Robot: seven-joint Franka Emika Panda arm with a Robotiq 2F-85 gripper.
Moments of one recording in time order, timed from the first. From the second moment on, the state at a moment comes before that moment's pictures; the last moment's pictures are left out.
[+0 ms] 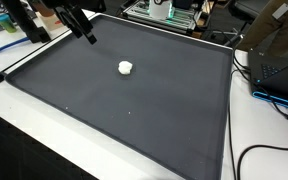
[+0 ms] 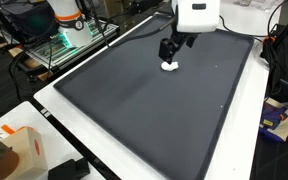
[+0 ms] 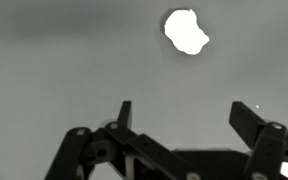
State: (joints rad) arm -0.11 0.47 -0.02 -1.64 0.24 1.95 0.02
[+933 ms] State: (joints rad) arm -0.12 0.02 0.02 -2.40 0.65 2.58 -0.52
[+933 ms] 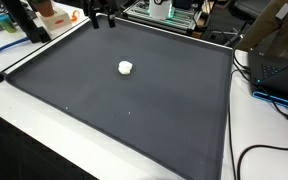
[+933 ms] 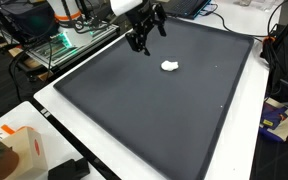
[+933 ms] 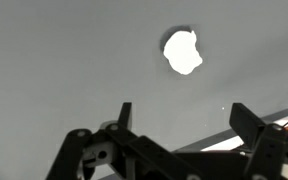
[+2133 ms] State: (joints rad) arm -0.25 -0.29 0.29 -2.75 0.28 2.84 -0.25
